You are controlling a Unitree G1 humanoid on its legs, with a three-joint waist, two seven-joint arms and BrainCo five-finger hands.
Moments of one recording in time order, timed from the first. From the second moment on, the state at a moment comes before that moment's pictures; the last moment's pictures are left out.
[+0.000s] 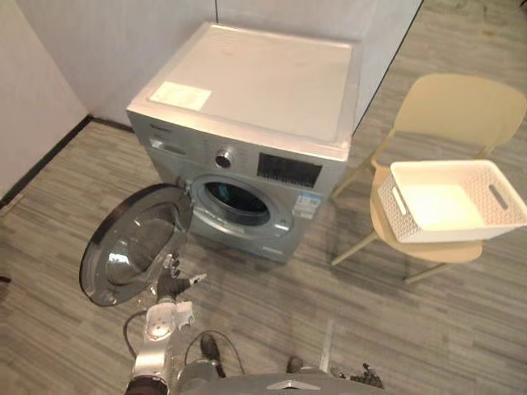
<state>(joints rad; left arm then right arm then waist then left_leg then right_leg) 0.09 0.03 0.10 0.32 -0.16 -0.10 0.15 0.20 -0.09 -0.19 0.96 0.05 -0.06 -0.13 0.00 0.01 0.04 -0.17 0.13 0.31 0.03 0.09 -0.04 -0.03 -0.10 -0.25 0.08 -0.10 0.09</state>
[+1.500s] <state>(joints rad) -0.94 0.70 0.74 1.16 0.04 0.10 0.12 0.20 -0.09 0.04 0.47 -0.03 -0.06 -0.02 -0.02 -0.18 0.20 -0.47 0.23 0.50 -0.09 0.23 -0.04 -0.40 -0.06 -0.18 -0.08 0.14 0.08</state>
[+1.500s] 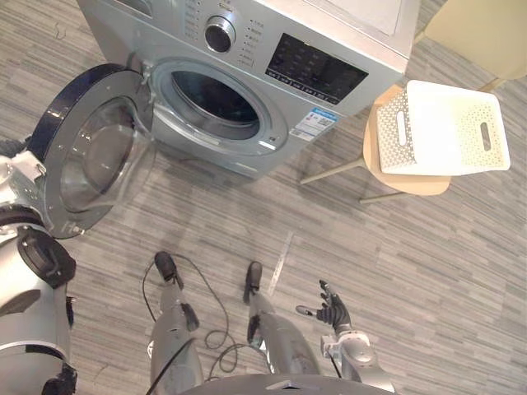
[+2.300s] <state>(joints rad) -0.65 -0.13 -0.80 0.76 0.16 0.01 -0.05 -0.01 -0.10 0.11 0.81 -0.16 -0.04 0.02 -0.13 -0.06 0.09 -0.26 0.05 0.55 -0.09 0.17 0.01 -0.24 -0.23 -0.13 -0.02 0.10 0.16</state>
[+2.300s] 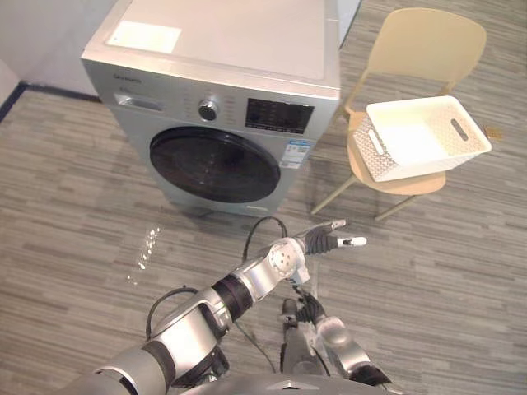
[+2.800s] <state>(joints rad) -0.09 0.12 -0.29 0.51 0.11 -0.03 -0.07 0.07 -0.09 0.00 0.88 -0.16 -0.05 0.01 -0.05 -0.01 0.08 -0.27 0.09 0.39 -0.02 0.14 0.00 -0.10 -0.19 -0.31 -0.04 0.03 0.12</state>
